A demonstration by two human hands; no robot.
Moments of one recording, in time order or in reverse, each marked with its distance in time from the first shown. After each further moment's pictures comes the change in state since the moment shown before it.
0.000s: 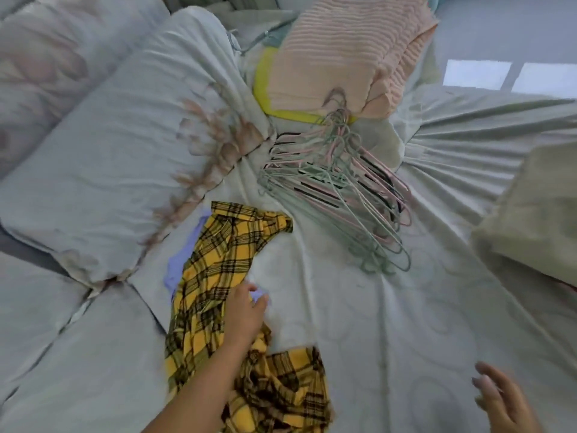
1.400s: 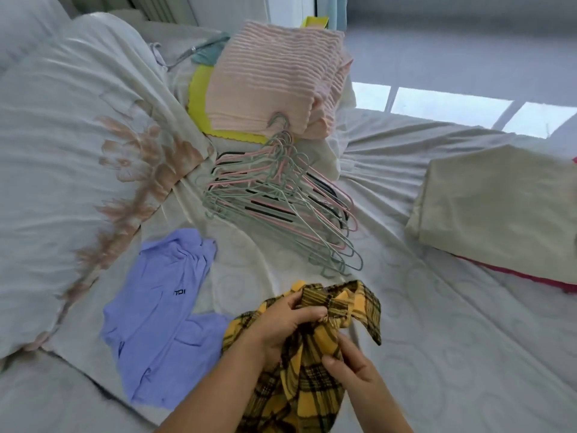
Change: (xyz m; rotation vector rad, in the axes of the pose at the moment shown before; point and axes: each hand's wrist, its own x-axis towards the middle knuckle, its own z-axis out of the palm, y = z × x) left_hand -0.033 0.102 -0.045 -0.740 -1.039 -0.135; right_hand -0.085 -0.150 0.127 0.547 -0.389 0.177
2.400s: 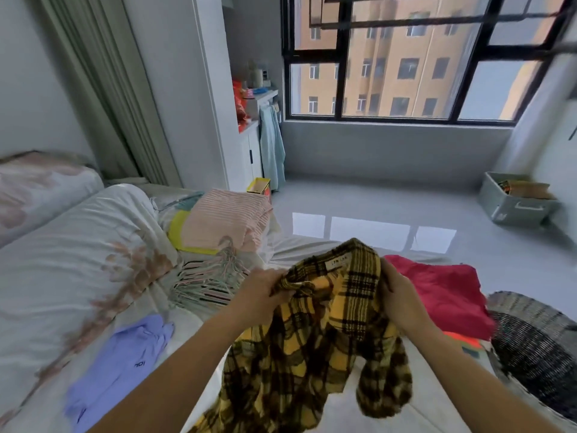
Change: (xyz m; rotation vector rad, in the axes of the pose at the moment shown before) left_hand -0.240 0.080 0.195 1.082 0.168 1.066; right_hand -0.267 -0.232 -0.127 -0.890 0.475 -0.888
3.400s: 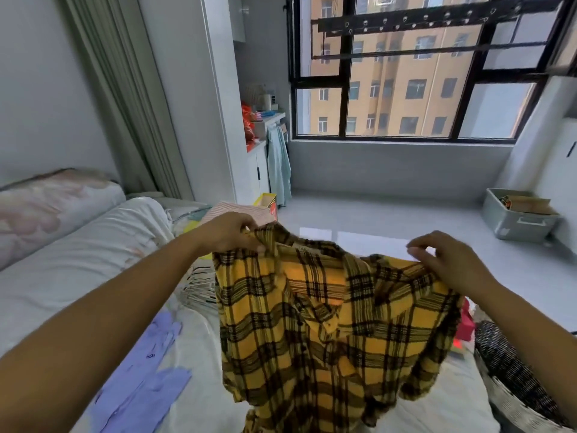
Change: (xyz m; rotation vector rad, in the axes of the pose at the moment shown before) left_hand -0.010 0.104 -0.100 0.286 -0.054 -0.225; right_hand -0.016 -0.005 -0.158 -0.347 0.020 -0.199
